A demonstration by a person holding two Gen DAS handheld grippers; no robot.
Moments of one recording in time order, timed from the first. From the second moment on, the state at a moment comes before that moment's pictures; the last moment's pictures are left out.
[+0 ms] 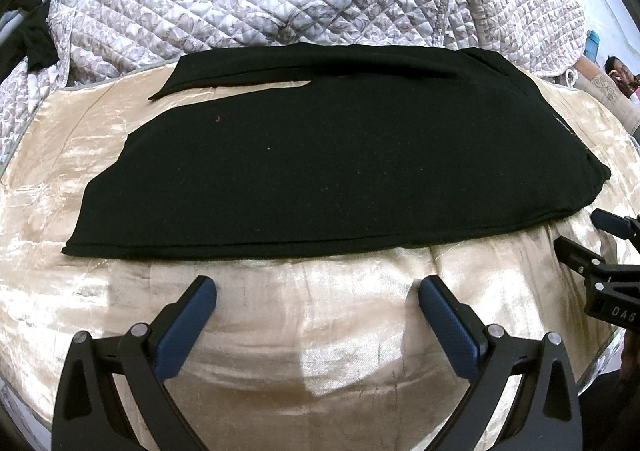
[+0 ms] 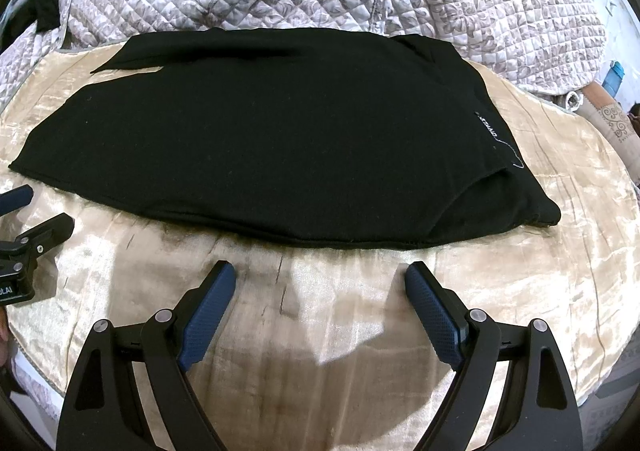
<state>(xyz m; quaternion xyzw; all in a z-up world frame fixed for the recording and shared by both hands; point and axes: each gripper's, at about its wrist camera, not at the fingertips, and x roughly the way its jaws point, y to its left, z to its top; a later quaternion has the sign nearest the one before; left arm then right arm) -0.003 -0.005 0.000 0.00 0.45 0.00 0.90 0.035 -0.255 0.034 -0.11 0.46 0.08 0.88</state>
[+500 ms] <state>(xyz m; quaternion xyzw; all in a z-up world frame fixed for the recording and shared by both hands) -0.003 -0.006 0.000 0.00 0.45 0.00 0.90 0.032 -0.255 0.033 -0.11 0.46 0.09 0.88</state>
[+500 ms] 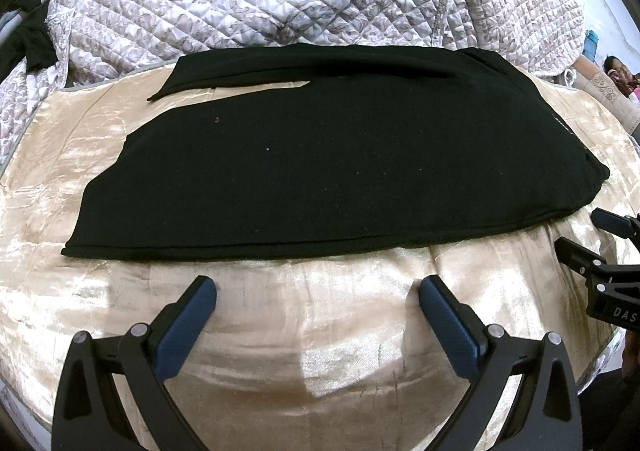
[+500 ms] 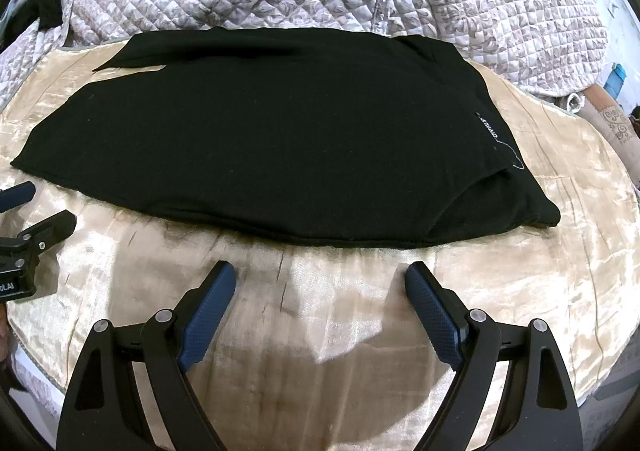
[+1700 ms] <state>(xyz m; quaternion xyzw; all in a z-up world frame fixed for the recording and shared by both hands) -0.004 0.020 0.011 -0.10 0.44 -0.01 0.90 0.037 -0.277 0.053 -0.05 0.45 0.08 0.89</state>
